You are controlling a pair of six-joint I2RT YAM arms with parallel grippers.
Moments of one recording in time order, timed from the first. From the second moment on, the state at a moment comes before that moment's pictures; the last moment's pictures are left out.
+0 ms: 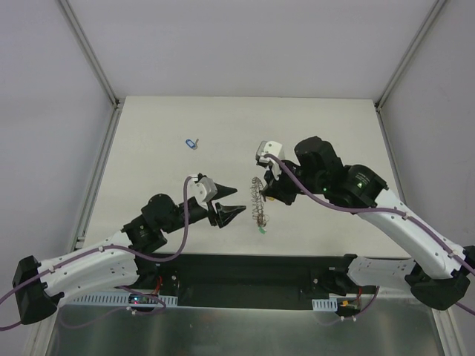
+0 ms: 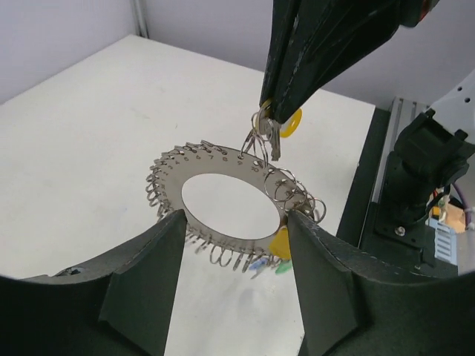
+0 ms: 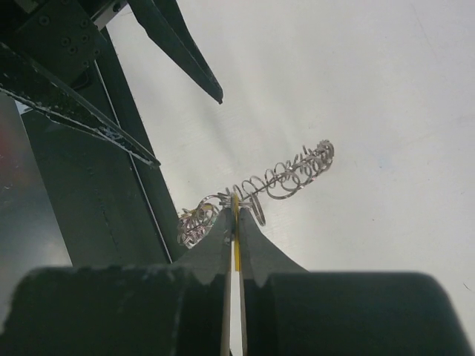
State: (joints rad) left arm -0.99 0.72 0.47 0.33 0.15 -0.07; right arm 0.90 1.13 1.35 -0.86 -0.25 -0.19
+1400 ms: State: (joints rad) left arm -0.99 1.06 0.72 0.19 0.31 0.04; right arm 0.95 1.21 1.42 -0.98 -0.19 -0.21
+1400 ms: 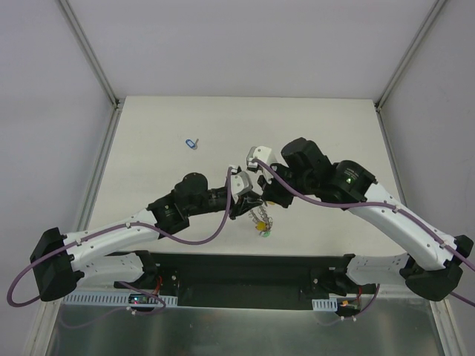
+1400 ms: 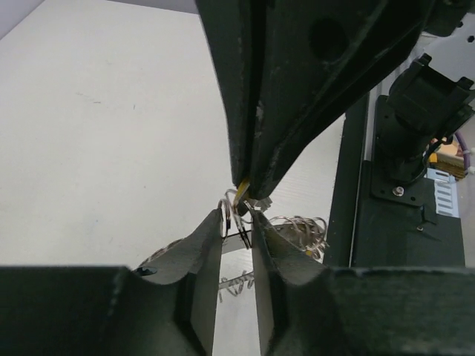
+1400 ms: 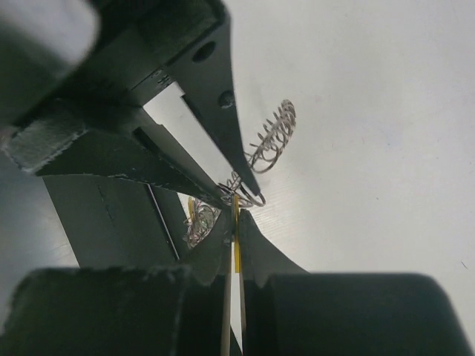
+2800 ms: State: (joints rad) left arm -0.99 0.93 0.68 0.26 0.33 0.04; right arm 0.91 1.06 1.20 -0.83 -0.25 -0.18
